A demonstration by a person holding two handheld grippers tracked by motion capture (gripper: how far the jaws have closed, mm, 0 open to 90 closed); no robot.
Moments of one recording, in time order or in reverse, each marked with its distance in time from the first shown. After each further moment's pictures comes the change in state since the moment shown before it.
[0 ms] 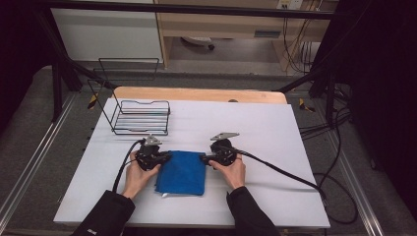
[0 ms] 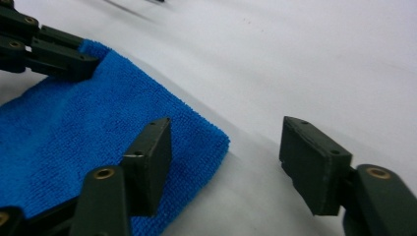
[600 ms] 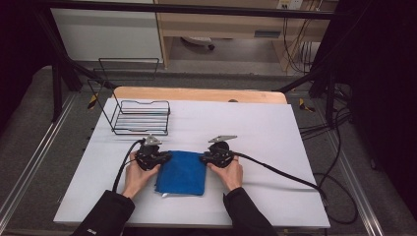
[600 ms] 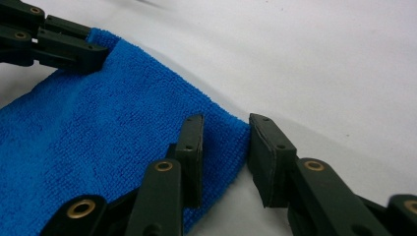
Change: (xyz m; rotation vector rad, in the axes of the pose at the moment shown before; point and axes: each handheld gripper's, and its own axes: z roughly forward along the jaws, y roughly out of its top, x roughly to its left) left arm 0.001 0.000 0.000 -0.002 -0.010 0.004; right arm 0.006 -0.006 0.004 0.028 0.020 0.059
